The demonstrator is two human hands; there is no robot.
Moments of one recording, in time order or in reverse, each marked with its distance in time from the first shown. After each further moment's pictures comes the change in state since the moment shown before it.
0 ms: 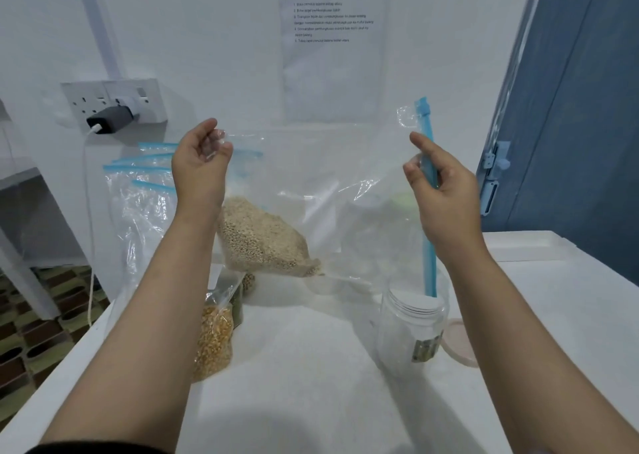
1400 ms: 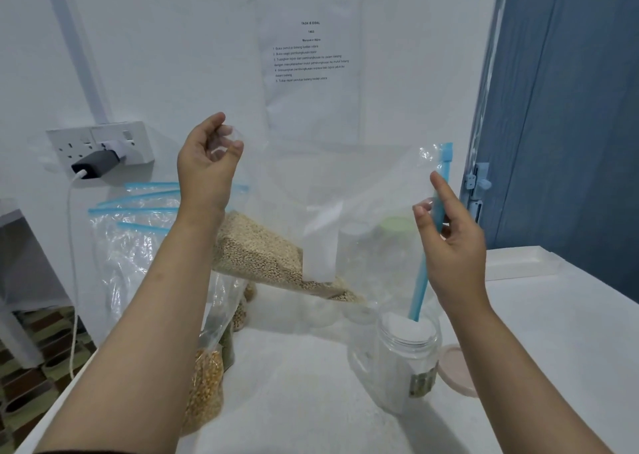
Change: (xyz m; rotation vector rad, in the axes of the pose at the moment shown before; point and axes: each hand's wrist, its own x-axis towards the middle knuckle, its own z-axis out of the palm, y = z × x) left_hand 0.023 0.030 0.042 0.022 -0.158 0.168; right_hand -0.016 0.021 -0.019 0.056 0.166 -0.033
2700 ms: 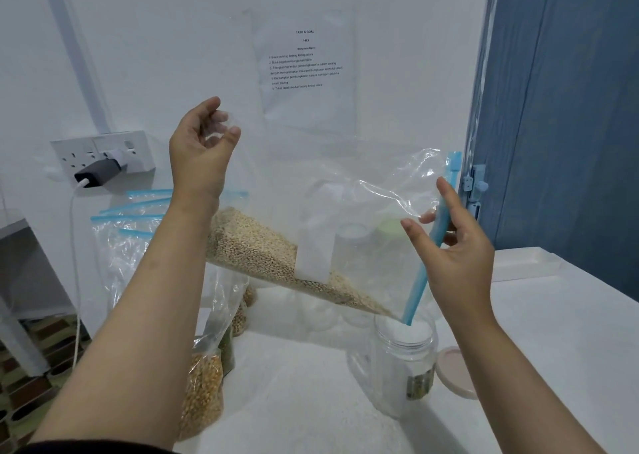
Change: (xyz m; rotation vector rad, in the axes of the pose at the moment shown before) left_hand 0.016 0.017 0.005 -0.013 -0.026 0.093; right_hand -0.008 -0.006 -0.013 -0.064 0.041 -0.037
